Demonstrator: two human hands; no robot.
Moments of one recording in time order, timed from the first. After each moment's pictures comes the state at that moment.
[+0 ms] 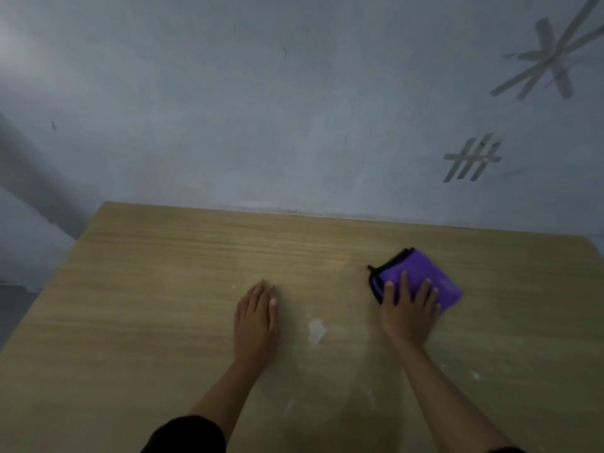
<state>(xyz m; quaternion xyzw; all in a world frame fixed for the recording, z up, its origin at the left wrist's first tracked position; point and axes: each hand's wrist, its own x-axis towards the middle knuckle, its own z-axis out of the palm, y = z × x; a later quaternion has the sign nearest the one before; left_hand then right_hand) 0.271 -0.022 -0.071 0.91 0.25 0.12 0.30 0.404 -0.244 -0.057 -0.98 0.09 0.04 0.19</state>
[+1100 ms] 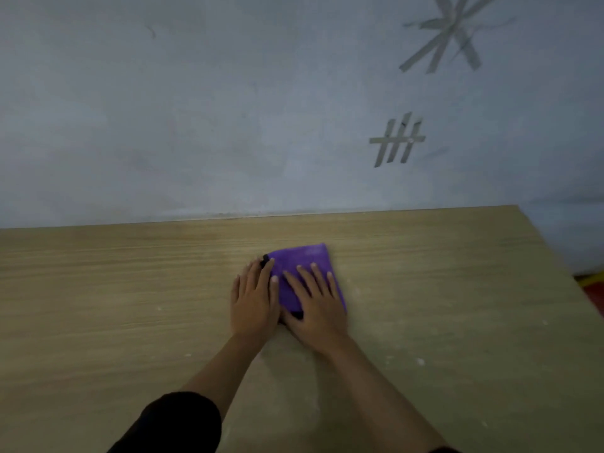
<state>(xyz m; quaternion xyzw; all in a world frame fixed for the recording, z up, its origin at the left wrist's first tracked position) 0.366 -0.097 -0.059 0.95 0.18 0.08 0.24 0.399 -0.228 -0.070 -0.95 -0.28 -0.02 0.17</state>
